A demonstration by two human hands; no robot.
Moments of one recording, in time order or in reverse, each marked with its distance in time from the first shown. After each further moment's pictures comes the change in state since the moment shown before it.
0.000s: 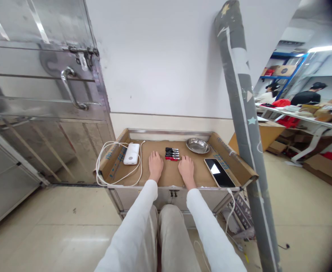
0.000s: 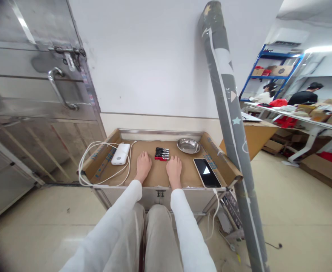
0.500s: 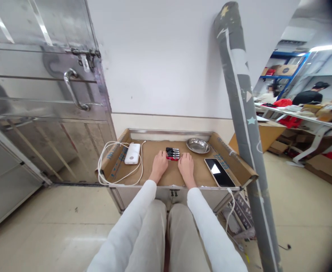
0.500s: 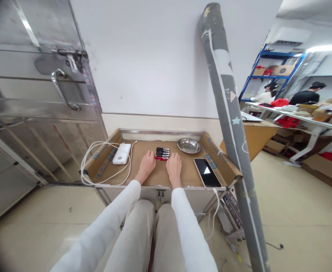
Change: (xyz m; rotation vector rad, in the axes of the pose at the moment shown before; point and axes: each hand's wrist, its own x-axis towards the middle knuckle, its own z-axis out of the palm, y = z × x) left_hand -0.001 0.014 -0.013 -0.018 -0.130 0.227; right_hand 0.004 -0.005 -0.008 -0.005 0.041 -0.031
